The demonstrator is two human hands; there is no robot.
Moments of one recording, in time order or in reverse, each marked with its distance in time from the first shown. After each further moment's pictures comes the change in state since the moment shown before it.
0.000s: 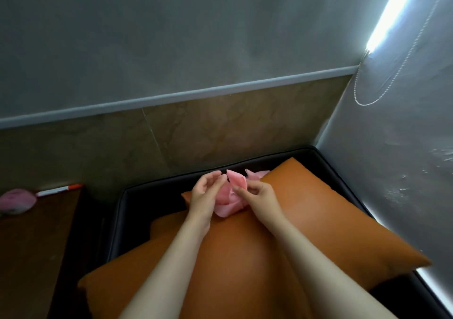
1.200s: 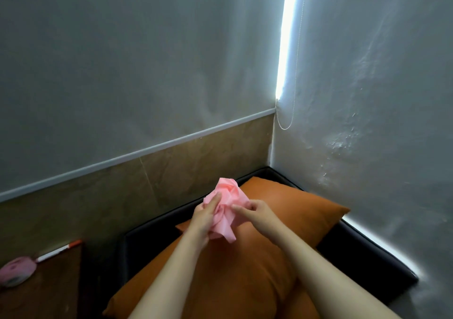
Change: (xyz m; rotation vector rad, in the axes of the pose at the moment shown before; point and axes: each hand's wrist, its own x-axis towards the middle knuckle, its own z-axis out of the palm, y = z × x) left_hand -0.131 0.053 -0.035 0.105 -0.334 -0.082; right_hand -0.172 -0.104 0.006 -0.033 0.133 0.078
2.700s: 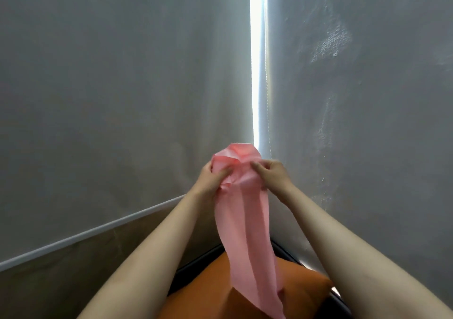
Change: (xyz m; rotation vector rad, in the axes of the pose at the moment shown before) left_hand 0.026 0.212 0.171 0.027 -0.220 0.485; right_hand 0.093 -0.158 -0.206 -0.035 0.390 -0.333
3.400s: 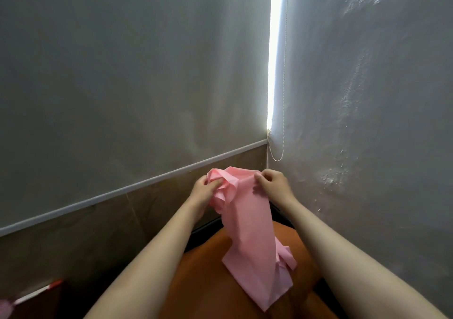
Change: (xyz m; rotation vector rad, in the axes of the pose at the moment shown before) left_hand -0.017 -0.096 -0.078 0.172 0.154 -0.281; right_hand -0.047 0.079 0.054 -0.185 -0.034 0.155
